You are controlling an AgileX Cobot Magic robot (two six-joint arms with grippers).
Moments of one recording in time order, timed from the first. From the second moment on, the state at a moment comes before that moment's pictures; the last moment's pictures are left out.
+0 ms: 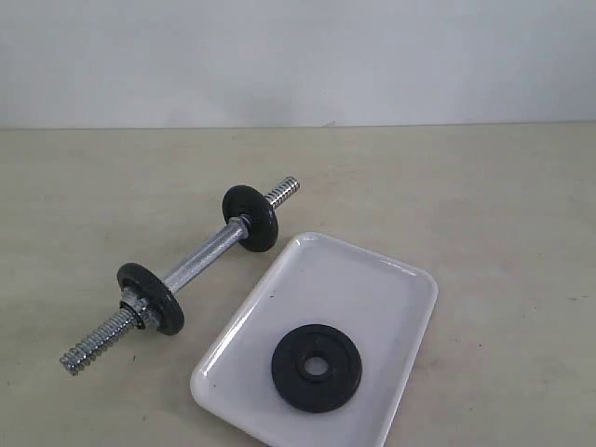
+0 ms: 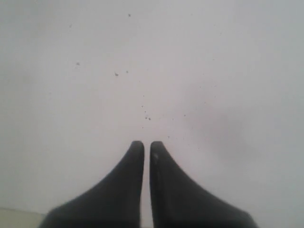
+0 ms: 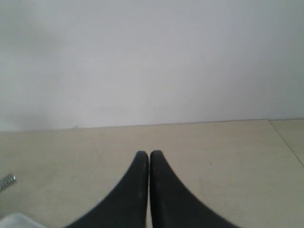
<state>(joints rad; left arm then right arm) -0.01 0.62 -0.65 0.34 -0.03 -0.55 -0.06 0.56 -0.64 0.20 0.37 -0.14</state>
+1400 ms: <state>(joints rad) -0.32 1.64 -1.04 -0.45 0.54 0.65 0.39 1.27 -0.84 0.65 0.85 -0.88</state>
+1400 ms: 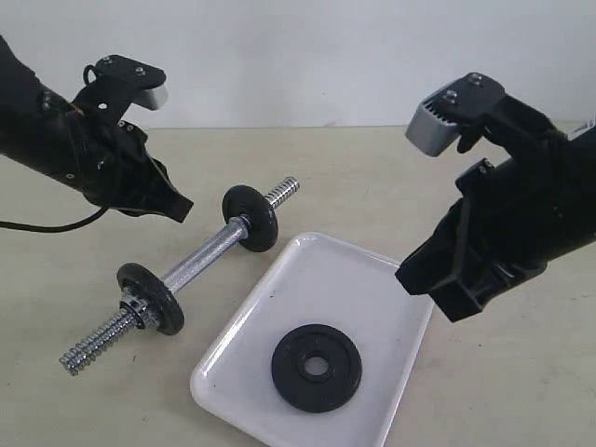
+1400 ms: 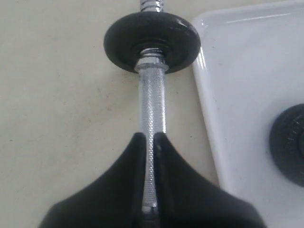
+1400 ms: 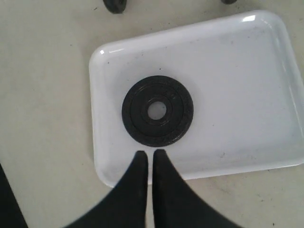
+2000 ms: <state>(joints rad) -0.32 1.90 -1.19 -0.56 0.59 0.74 0.39 1.27 -0.84 0.68 0.83 -0.88</state>
